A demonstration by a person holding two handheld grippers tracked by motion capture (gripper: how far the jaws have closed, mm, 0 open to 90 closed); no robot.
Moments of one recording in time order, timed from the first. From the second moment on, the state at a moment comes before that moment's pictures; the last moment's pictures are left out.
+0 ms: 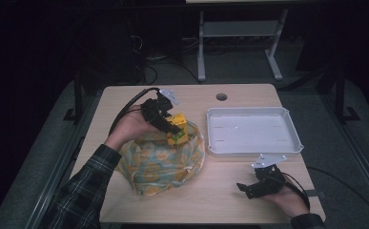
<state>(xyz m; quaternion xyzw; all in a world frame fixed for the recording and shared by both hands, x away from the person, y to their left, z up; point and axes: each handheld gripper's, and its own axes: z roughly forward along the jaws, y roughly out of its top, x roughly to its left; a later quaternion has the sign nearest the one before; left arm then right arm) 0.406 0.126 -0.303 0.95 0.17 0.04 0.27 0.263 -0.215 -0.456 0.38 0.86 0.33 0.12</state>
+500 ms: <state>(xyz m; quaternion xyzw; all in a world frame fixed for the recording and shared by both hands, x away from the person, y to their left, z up) 0.409 0.088 -0.305 0.95 0.16 0.03 0.28 0.264 -0.212 -0.456 0.38 0.86 0.33 0.12</state>
